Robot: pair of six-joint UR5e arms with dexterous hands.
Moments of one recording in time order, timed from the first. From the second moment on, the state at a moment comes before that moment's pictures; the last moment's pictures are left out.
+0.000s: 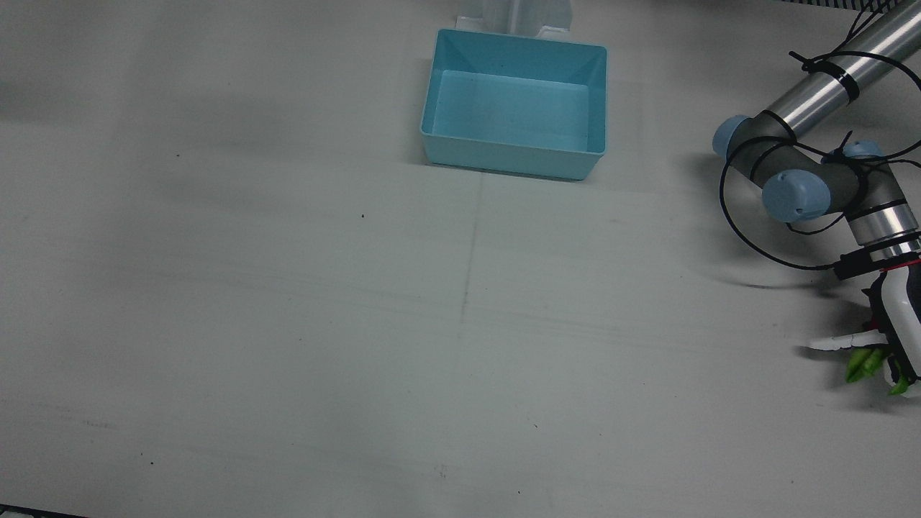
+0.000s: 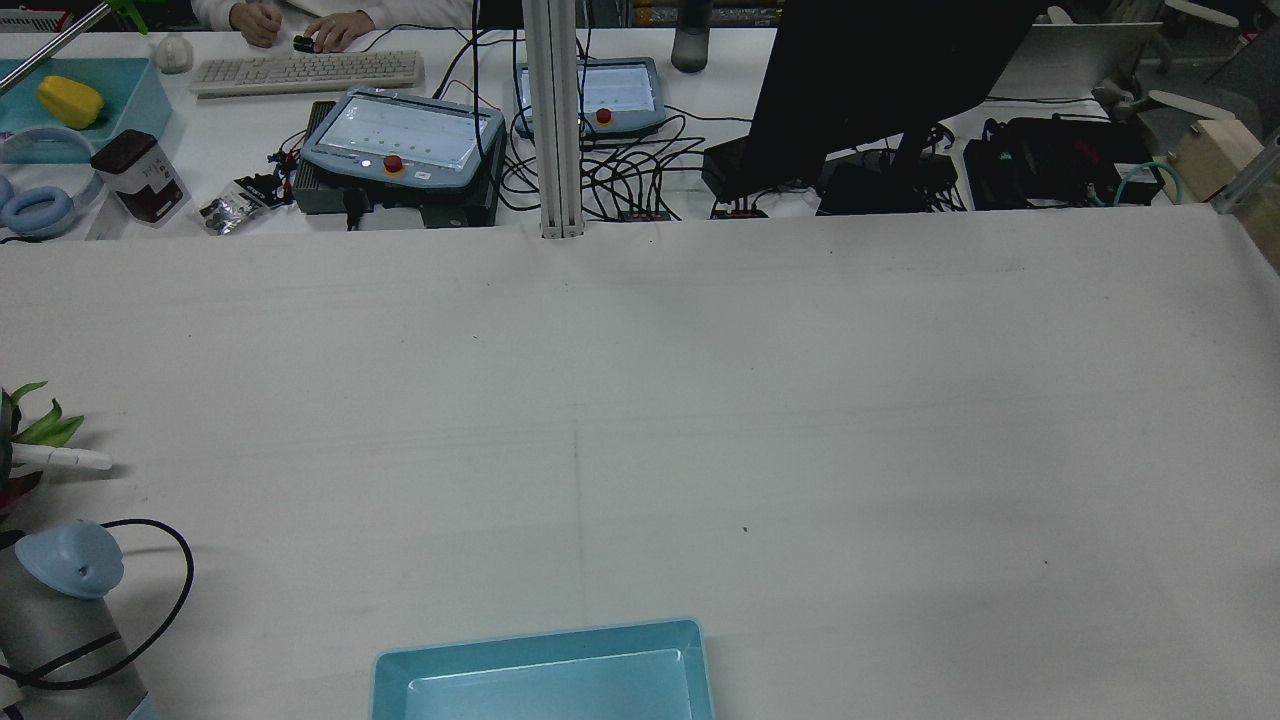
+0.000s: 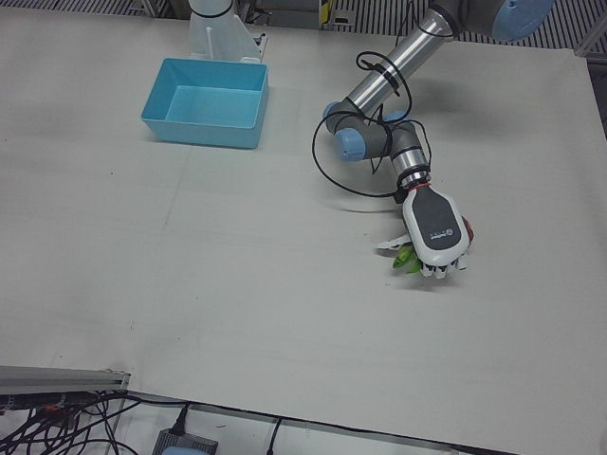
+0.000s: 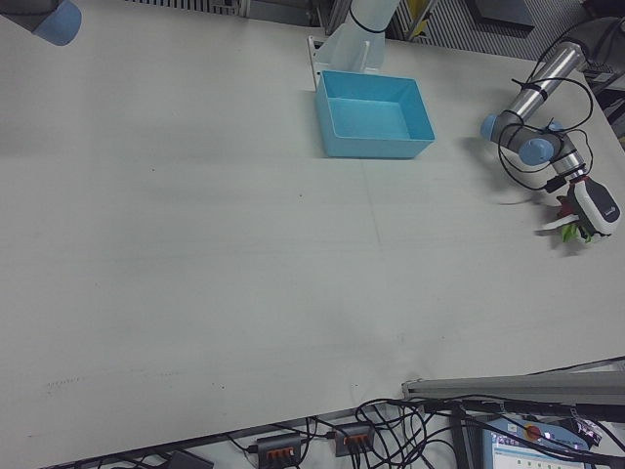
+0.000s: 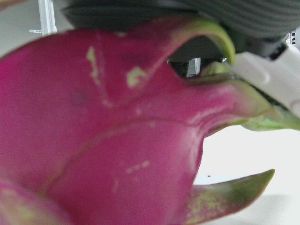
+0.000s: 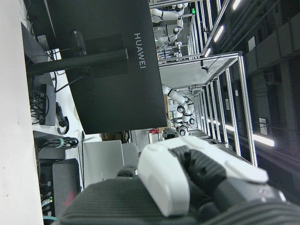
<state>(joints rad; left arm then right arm) -0.64 -1.86 -1.38 0.87 0.55 0.96 1.49 -1.65 1.69 -3.22 -1.56 0.16</state>
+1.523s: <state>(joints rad) -0.53 -2.10 -1.83 1.41 0.51 0.88 1.49 -1.65 1.69 -3.22 -1.56 0.16</state>
